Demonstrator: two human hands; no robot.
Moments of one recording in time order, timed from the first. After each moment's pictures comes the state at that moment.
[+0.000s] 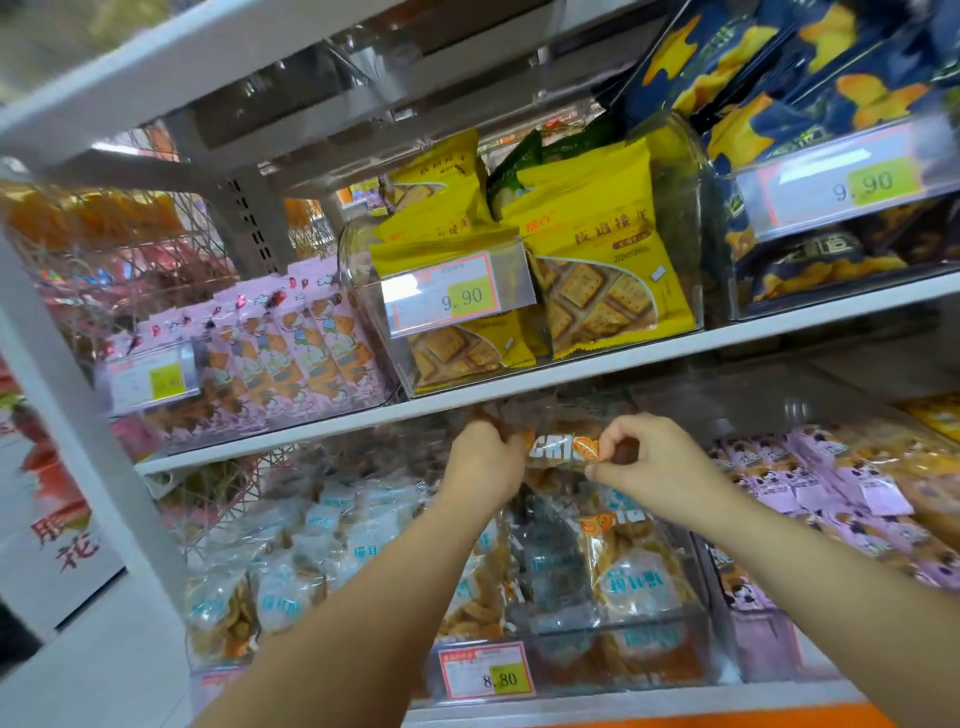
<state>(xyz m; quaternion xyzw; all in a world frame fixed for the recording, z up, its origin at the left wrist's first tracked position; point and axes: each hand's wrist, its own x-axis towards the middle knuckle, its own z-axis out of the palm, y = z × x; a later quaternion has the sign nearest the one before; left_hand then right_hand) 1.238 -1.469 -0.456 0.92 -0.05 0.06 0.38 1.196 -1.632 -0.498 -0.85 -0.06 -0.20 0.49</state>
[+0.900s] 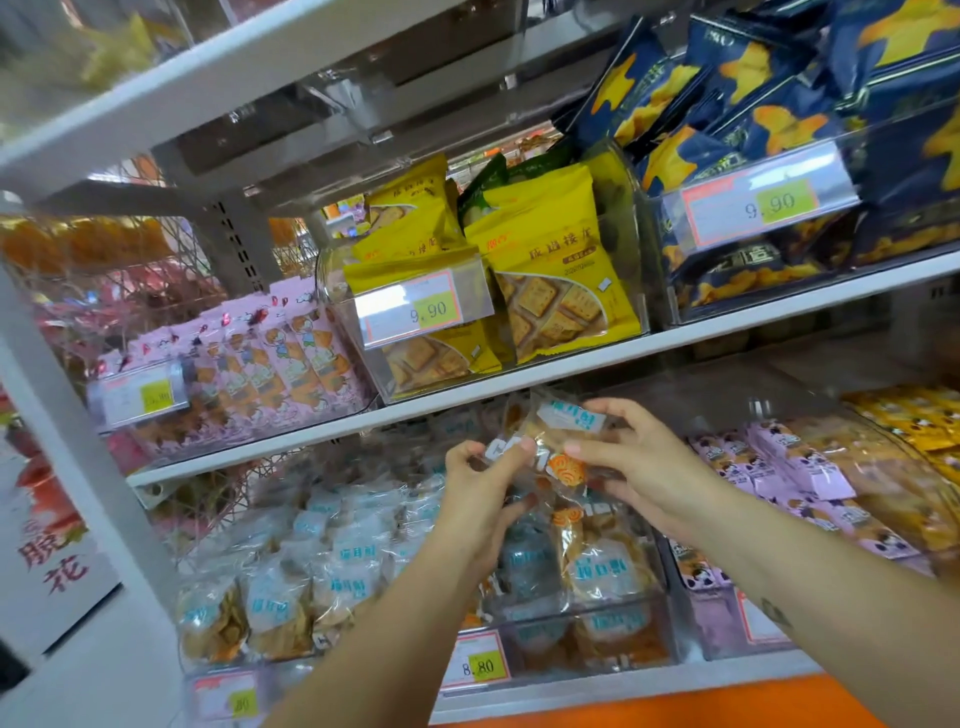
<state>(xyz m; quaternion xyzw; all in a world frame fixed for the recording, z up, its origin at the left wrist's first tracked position) 1.192 -1.483 -0.479 0.65 -0.02 -0.05 0.75 1.169 -1.635 -0.488 -0.55 -0.02 -0.05 0.83</state>
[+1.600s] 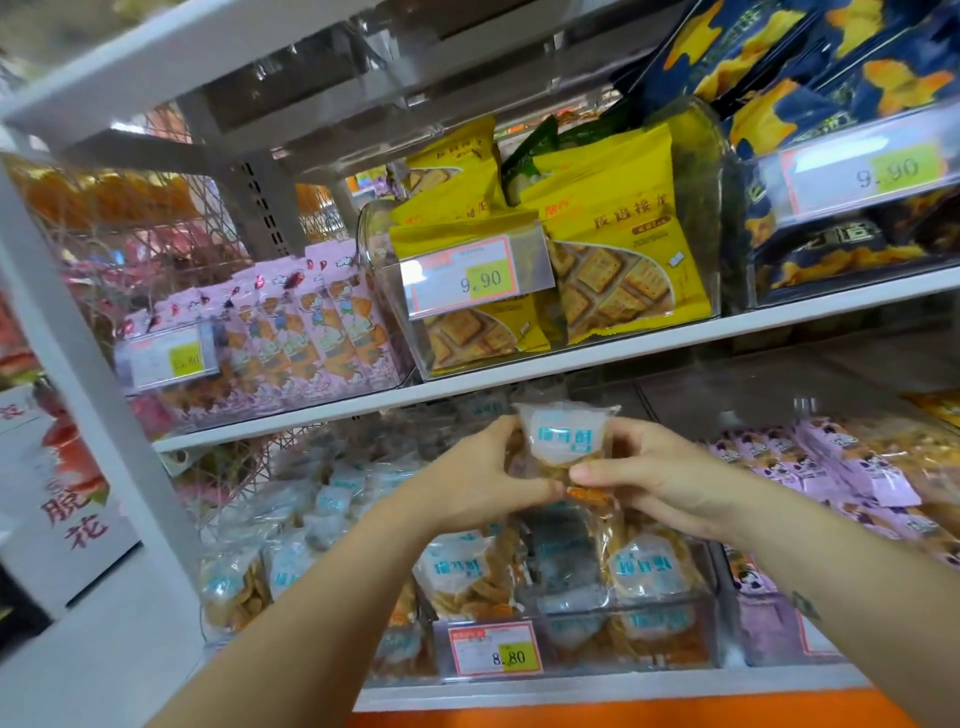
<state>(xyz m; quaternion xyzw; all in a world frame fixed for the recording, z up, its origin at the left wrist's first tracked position) 1.209 -1.428 -0.447 0.93 -0.24 -0.06 0.27 1.186 -1.619 -0.496 -0.58 -0.13 0.08 0.80</state>
